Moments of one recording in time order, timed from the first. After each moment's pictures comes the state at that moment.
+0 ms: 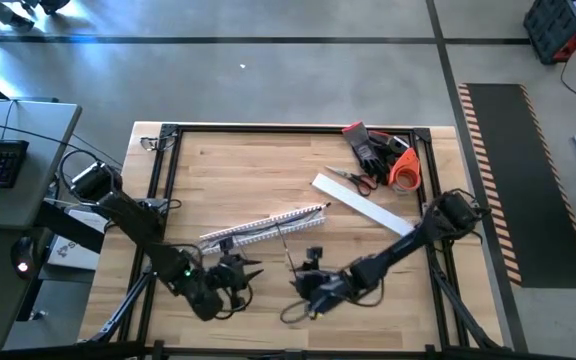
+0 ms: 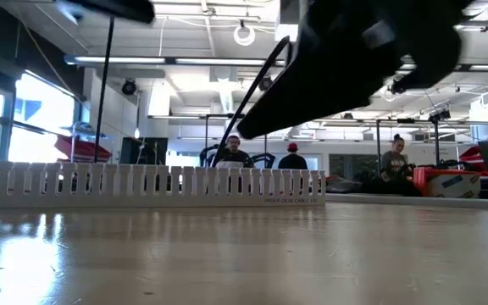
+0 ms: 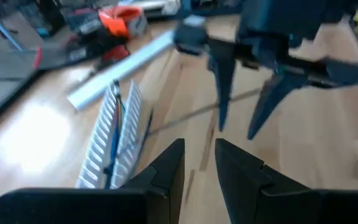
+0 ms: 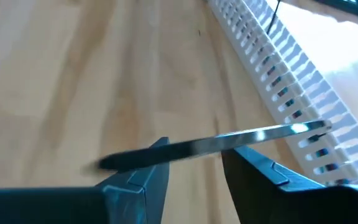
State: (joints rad) left arm -0.76 1.57 0.99 -0.24 -0.93 -0.52; right arm 0.55 1.99 1.20 -0.02 0.60 0.19
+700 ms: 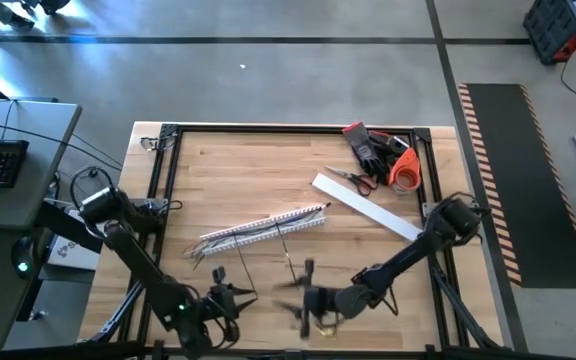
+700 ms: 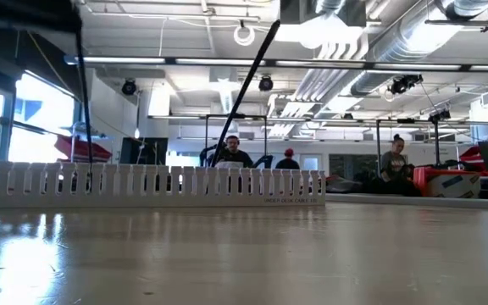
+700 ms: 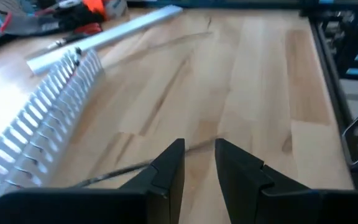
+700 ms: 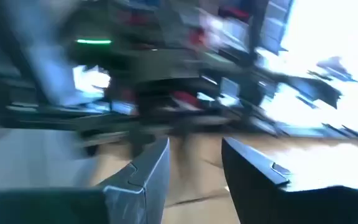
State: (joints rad) left arm -0.95 1.80 1.07 -0.25 -1.06 -0.85; right arm 0.63 2.01 1.20 0.76 0.68 -0.04
